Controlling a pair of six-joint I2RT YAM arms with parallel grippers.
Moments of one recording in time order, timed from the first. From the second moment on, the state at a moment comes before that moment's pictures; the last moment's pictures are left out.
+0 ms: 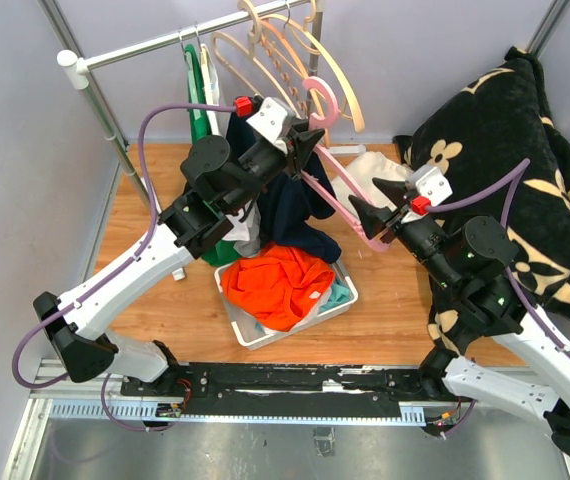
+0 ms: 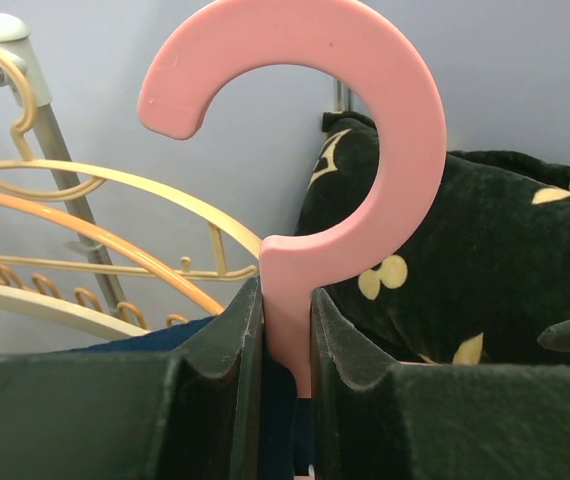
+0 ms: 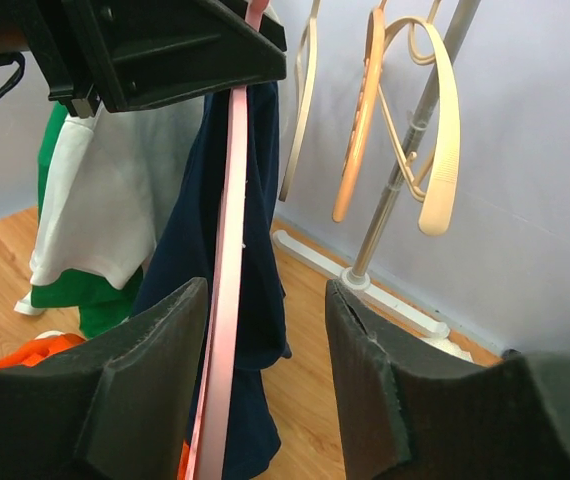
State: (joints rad) left arm -0.83 1.37 1.51 0.14 -0.03 0.11; right arm 0.85 0.79 1.09 -0.12 0.15 -0.21
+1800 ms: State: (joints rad) left arm -0.91 1.45 1.61 0.08 -0.15 0.14; right arm 0.86 0.66 1.01 -0.15 0.19 -0.21
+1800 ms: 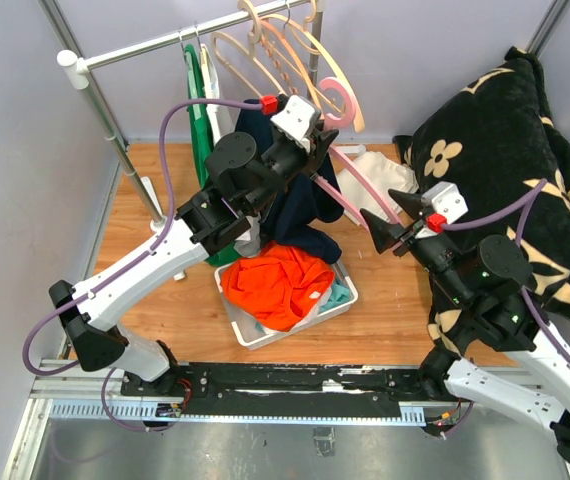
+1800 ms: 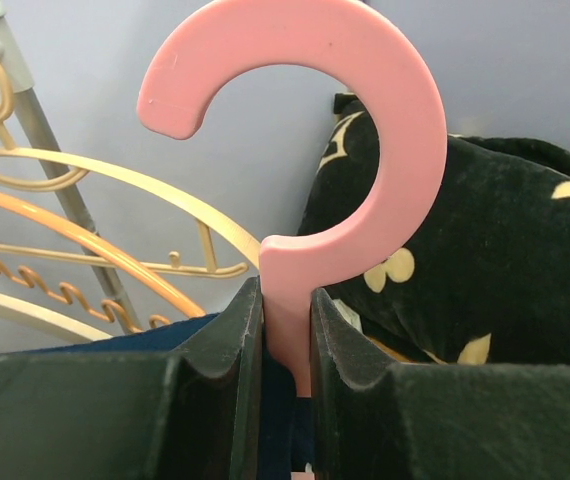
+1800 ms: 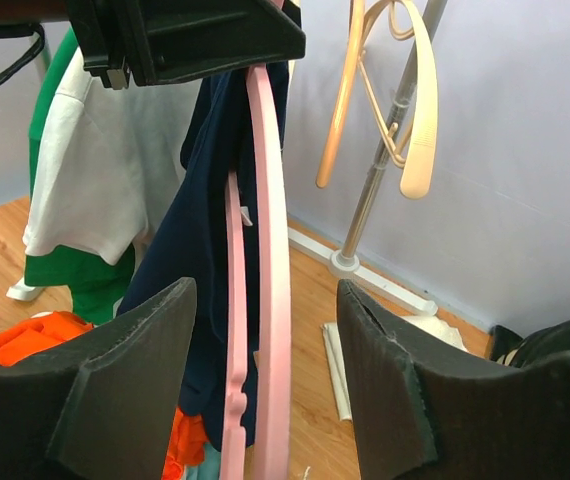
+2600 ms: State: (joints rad) left arm -0.92 1.42 1.56 0.13 -0.21 0.15; right arm 0.86 0.67 1.03 -0.16 0.25 -0.17
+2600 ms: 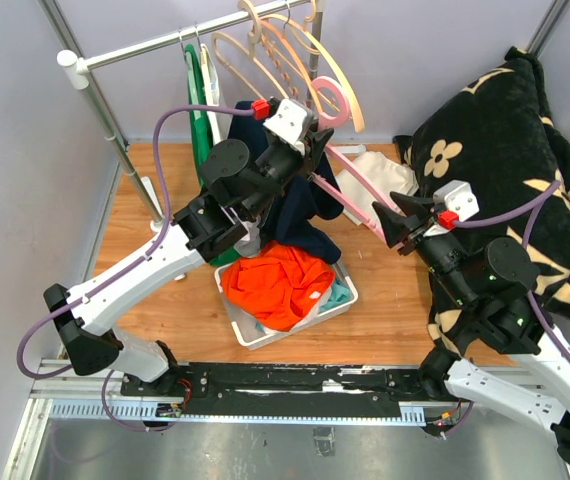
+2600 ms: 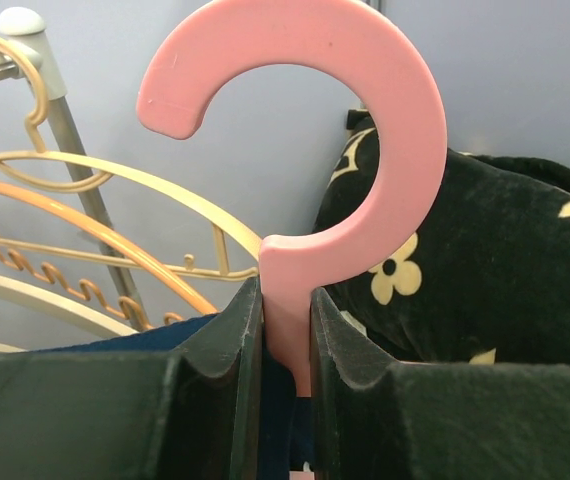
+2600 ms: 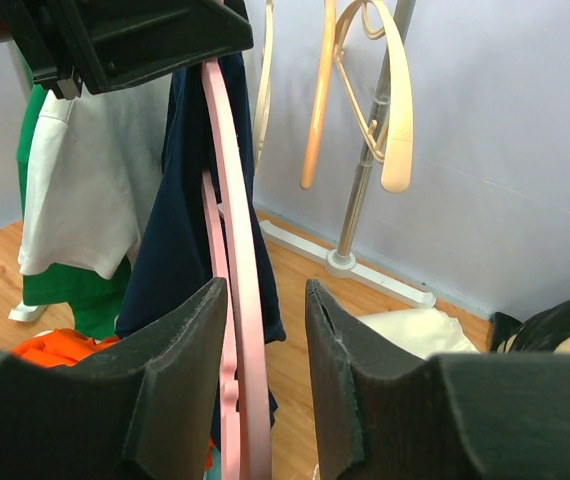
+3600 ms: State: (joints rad) left arm -0.93 1.41 1.56 0.14 -0.18 0.13; right arm 0.86 0.58 0.92 -0.11 0.21 -0.19
